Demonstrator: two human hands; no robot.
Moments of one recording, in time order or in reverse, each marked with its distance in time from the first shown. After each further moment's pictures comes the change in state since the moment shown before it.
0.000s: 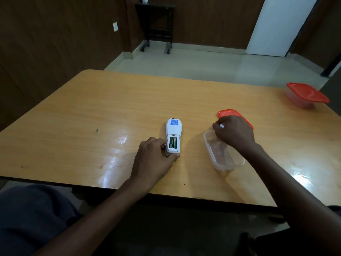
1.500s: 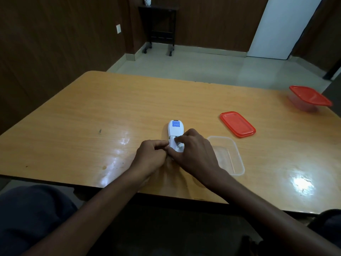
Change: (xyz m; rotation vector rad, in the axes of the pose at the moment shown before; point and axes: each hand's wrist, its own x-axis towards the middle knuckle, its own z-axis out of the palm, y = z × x) left_hand 0.014 0.004 -0.018 -0.468 -0.183 -0.424; right_hand -0.082 -0.094 0.025 0.201 0.032 -0.344
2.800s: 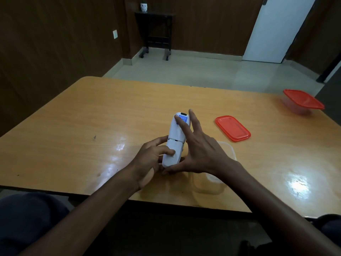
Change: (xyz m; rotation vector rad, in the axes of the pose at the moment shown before) left_hand 0.001 0.022 0.000 -0.433 -0.316 -0.073; right_hand 0.020 0.036 -0.031 -0.076 -0.272 -0.181
